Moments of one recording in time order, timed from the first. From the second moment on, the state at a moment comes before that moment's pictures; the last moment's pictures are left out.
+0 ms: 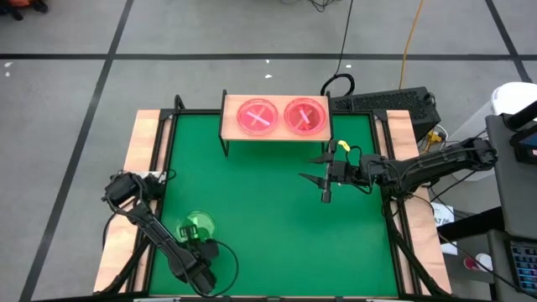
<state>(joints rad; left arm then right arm) -0.85 1.94 1.26 -1.14 0.00 -1.10 0.13 1.04 0.52 0.57 0.27 -0.22</state>
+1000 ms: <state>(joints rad) -0.92 1.90 1.28 -1.16 -0.18 -1.05 0.13 1.04 0.52 0.55 0.27 -0.20</state>
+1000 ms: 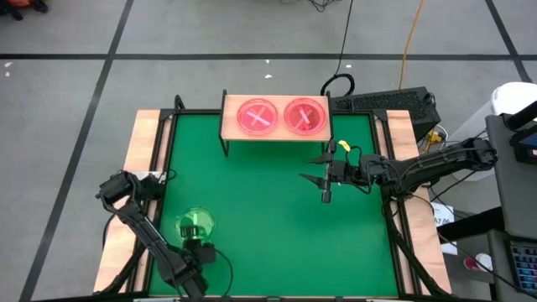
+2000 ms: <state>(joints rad) -0.91 1.90 1.18 -1.22 -0.18 -1.04 0.13 1.04 0.52 0.55 0.27 -0.20</state>
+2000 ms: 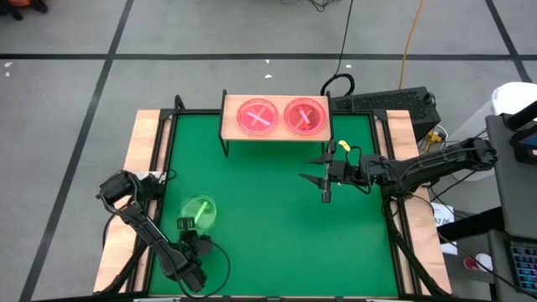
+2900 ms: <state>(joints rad) -0.87 1.90 1.14 -1.14 -0.32 -0.95 0.13 1.04 0.52 0.55 0.27 -0.20</state>
